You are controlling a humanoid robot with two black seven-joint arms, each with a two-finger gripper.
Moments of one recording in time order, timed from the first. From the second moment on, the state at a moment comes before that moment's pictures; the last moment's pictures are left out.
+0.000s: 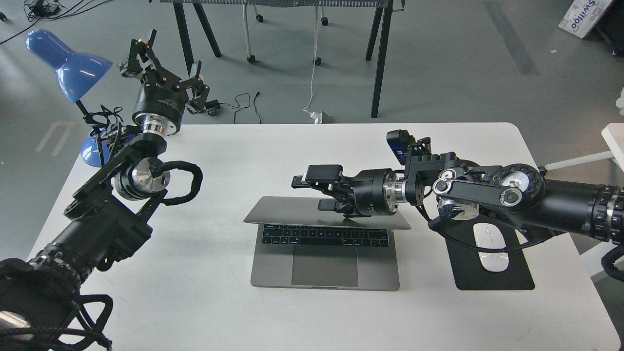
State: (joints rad) left arm -0.73 0.15 -1.01 -0.72 0.19 -0.21 -0.49; right arm 1.17 -0.29 -0.23 1.13 -0.44 0.33 0.24
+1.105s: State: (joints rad) left arm -0.73 0.15 -1.01 -0.72 0.19 -0.21 -0.49; right arm 1.08 -0.28 -0.35 1.12 -0.52 0.32 0.19
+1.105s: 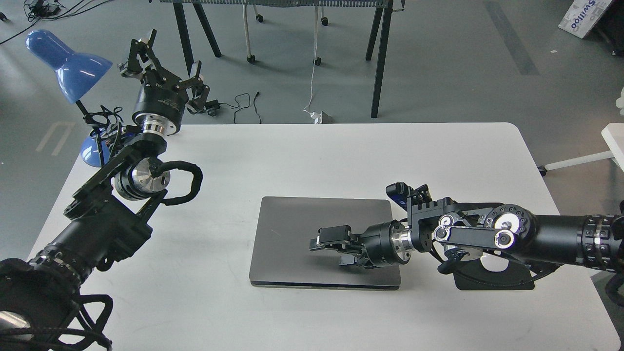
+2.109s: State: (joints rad) left arm -0.73 0.15 -1.01 -0.72 0.19 -0.21 -0.49; right arm 1.11 -0.30 0.16 1.02 -0.54 0.25 0.18
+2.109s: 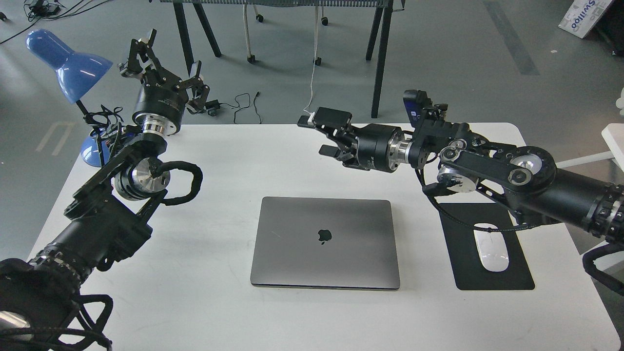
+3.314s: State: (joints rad) left arm -0.73 0.15 -1.01 -0.72 0.19 -0.21 -0.49; right arm 0.73 -0.25 1.01 0.95 -0.18 0.37 0.19
